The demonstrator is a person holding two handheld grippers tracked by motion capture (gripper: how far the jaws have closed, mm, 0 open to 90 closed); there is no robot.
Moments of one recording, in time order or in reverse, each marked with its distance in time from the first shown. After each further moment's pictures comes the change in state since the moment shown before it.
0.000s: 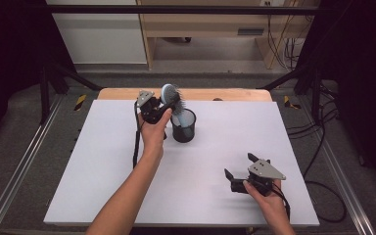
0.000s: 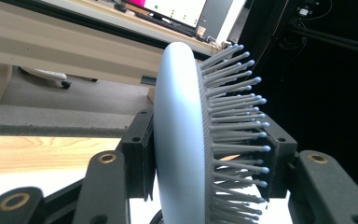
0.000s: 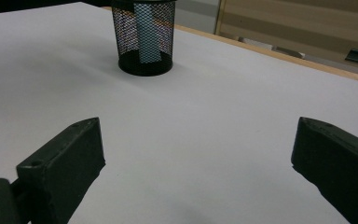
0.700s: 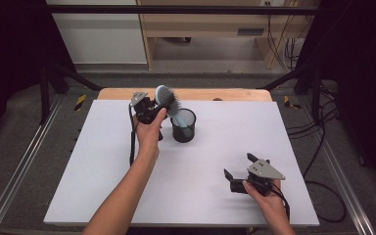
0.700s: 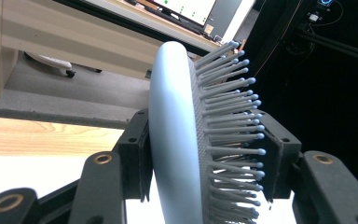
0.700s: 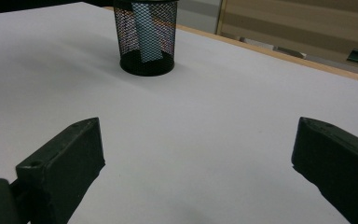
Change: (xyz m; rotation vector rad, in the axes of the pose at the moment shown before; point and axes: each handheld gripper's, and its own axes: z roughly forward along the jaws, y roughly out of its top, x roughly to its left) left arm 0.014 0.001 -0.007 0.014 0.020 -0.062; right arm 0.001 0.000 0.001 -0.001 0.004 -0.002
